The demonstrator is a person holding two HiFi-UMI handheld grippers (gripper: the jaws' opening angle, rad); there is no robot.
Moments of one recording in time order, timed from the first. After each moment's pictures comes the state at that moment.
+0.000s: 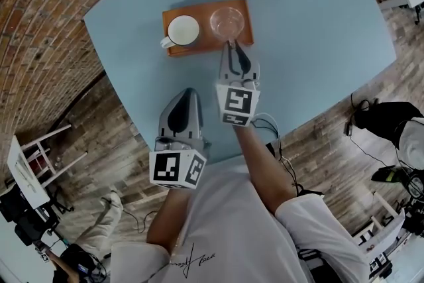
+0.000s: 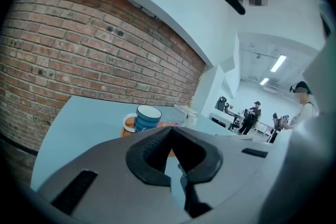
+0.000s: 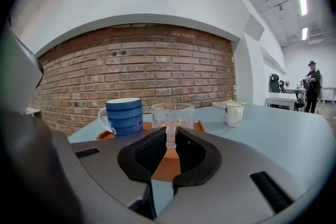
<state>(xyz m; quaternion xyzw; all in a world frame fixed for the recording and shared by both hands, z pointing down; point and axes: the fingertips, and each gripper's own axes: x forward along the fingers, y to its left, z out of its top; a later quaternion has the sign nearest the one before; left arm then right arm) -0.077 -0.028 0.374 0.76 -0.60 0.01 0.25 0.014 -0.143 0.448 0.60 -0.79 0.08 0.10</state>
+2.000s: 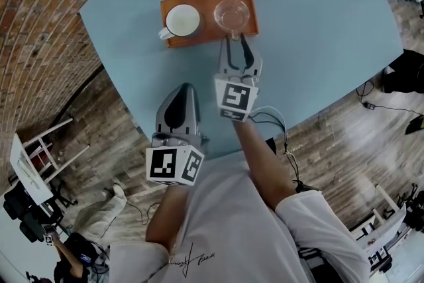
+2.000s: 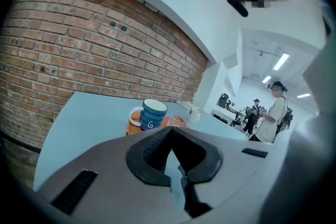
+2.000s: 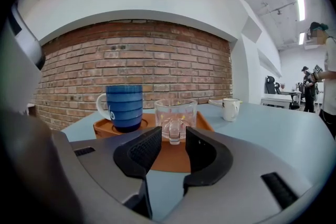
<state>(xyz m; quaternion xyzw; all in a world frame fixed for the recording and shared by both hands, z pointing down) -0.088 -0.024 0.390 0.75 -0.60 0.03 0.26 0.013 -0.136 0.472 0.62 -0.78 0.07 0.11</state>
